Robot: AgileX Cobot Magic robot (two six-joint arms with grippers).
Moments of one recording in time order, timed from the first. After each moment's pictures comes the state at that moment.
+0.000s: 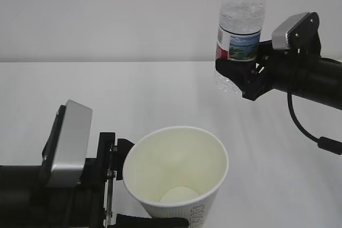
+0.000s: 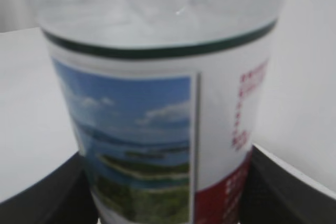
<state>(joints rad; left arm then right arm) -0.70 1.62 -0.39 0.87 -1.10 -0.30 0.09 1.80 -0.75 -0.84 -0.97 0.33</state>
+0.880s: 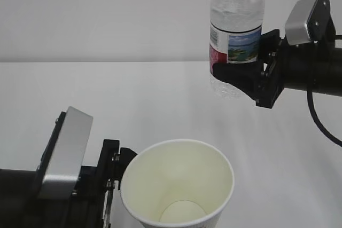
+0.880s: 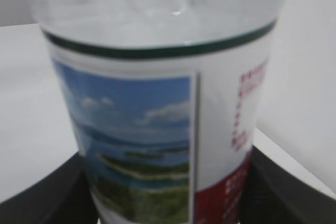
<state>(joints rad) -0.70 1.62 -0.39 0.96 -1.14 -0.34 0.09 1.60 -0.73 -1.17 -0.93 0.55</state>
